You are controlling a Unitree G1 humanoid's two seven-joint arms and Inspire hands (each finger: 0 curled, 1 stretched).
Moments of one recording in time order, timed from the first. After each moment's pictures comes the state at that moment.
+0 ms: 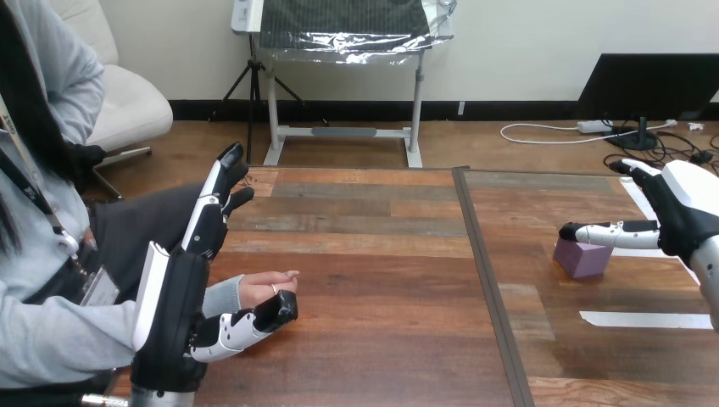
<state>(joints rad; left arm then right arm) -0.08 0.21 0.02 0.75 0.20 -1.30 0.12 -0.74 -0.64 0.20 1.34 -0.58 -0.40 -0.18</state>
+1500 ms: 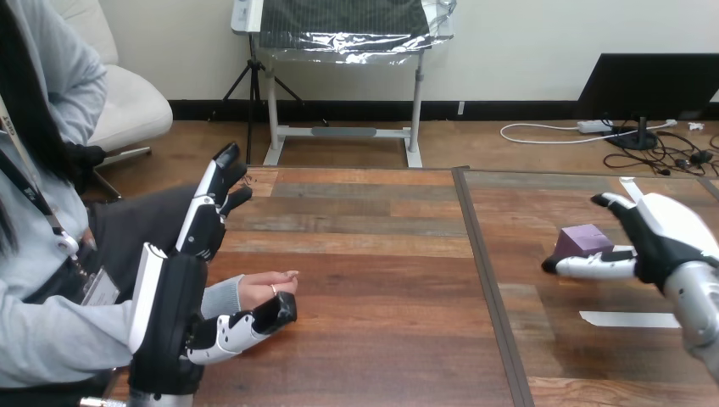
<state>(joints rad) -0.06 0.20 0.02 0.72 0.12 -1.31 0.06 -0.70 -0.57 0.22 1.34 -0.58 -0.33 -0.18</state>
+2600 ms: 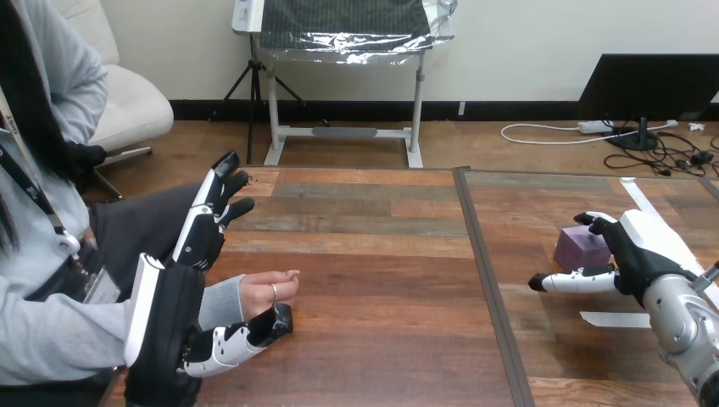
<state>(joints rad) 0.01 0.18 0.03 0.62 0.12 -1.27 0.04 -0.69 -0.51 0.22 1.35 -0.54 -0.27 -0.18</state>
